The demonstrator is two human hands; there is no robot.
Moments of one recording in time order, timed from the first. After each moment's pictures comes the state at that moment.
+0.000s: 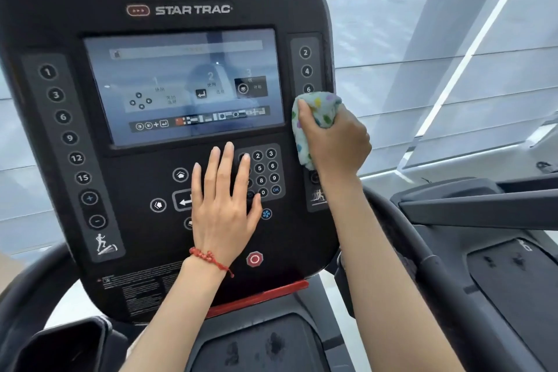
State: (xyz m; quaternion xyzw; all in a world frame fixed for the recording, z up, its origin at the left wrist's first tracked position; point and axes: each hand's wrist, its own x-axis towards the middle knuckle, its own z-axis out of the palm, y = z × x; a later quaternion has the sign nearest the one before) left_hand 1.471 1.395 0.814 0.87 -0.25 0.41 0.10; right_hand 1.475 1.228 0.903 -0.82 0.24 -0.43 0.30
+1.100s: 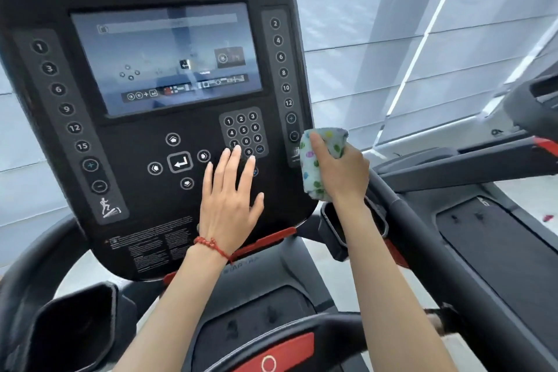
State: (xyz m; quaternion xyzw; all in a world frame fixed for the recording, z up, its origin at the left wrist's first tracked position) left_hand 1.419 1.407 0.797 0.89 -0.34 0.29 0.12; right_hand 1.367 1.230 0.854 -0.79 0.34 -0.28 0.41
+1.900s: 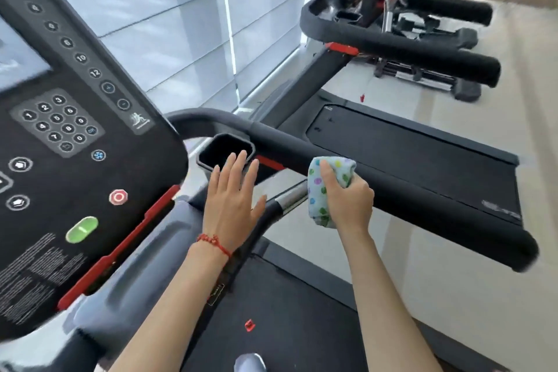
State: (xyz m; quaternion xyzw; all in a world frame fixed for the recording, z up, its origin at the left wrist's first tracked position) left_hand 1.271 1.343 0.767 0.72 -0.65 0.15 0.19; right_hand 1.096 1.264 0.795 -0.58 0.62 -0.40 0.34
